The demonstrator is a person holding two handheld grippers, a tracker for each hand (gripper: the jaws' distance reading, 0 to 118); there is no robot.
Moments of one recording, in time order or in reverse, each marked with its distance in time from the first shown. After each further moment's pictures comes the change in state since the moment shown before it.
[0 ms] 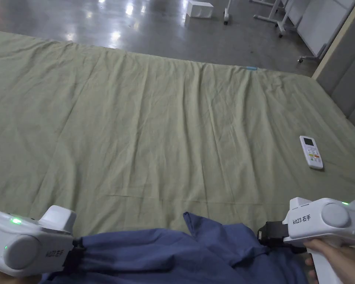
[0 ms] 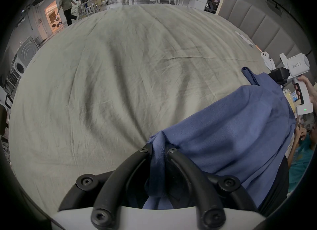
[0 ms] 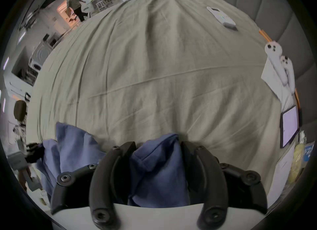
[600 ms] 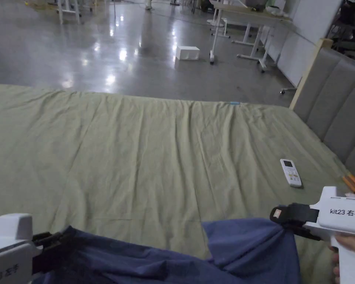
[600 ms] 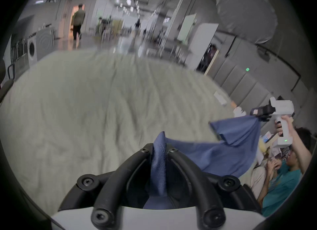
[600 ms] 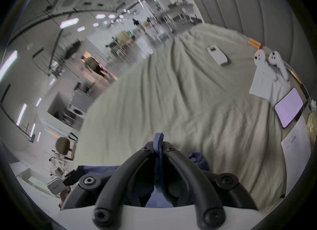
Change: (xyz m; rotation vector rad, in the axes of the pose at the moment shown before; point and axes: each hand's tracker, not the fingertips) left arm -0.023 -0.052 0.162 0.538 -0.147 0.196; right arm 0.022 -0.045 0.170 0.407 0.416 -0.279
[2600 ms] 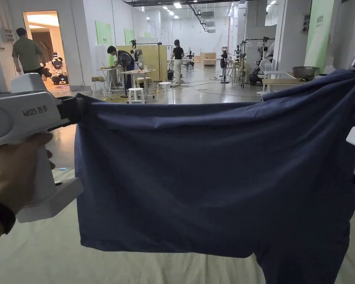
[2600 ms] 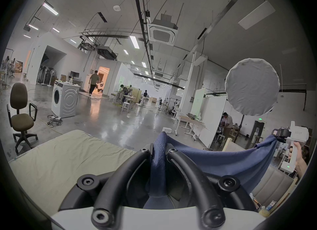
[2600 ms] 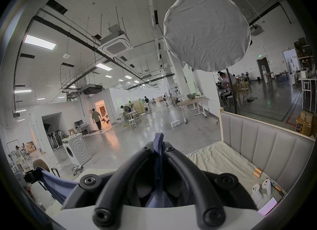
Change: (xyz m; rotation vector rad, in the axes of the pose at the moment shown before) left arm -0.023 0.310 0.137 0.622 0.198 0.023; right arm -0.274 0.227 0.112 0.736 -0.054 0.318
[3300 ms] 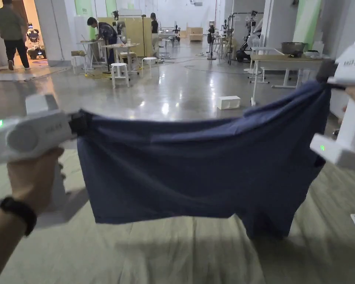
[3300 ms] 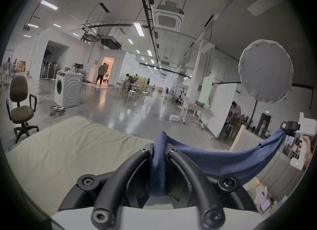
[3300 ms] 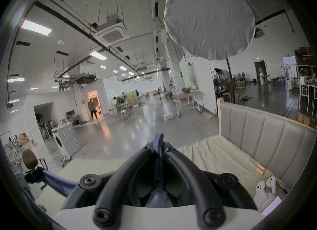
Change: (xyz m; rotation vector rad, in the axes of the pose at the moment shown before) left arm -0.021 -0.115 -0.107 -0.117 0.073 -0.016; right arm 0.009 -0.099 -0.092 -0.086 -0.058 0.065
